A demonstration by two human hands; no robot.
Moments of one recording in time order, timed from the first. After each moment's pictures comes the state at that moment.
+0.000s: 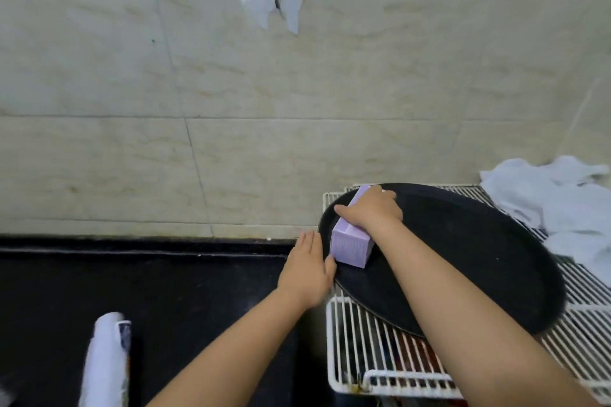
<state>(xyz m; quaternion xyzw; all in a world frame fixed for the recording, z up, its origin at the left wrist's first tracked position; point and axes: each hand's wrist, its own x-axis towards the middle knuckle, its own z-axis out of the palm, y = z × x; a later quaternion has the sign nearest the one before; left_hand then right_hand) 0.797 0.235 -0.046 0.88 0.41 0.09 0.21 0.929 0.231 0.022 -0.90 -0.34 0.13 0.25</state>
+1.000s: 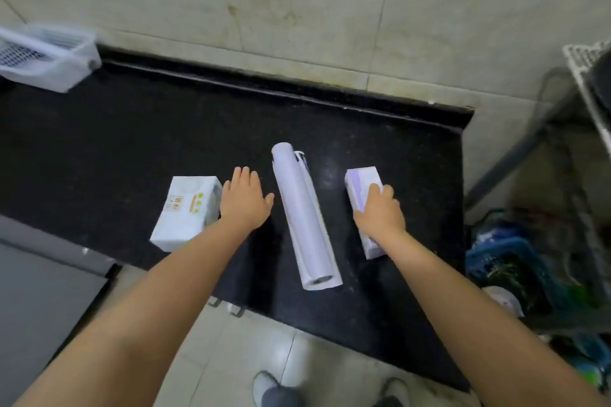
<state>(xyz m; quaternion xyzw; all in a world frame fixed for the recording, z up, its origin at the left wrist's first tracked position) 0.403 0.308 -0.180 0.75 0.66 -0.04 0.09 0.611 0.244 -0.182 -0.83 -0.51 0.23 0.08</state>
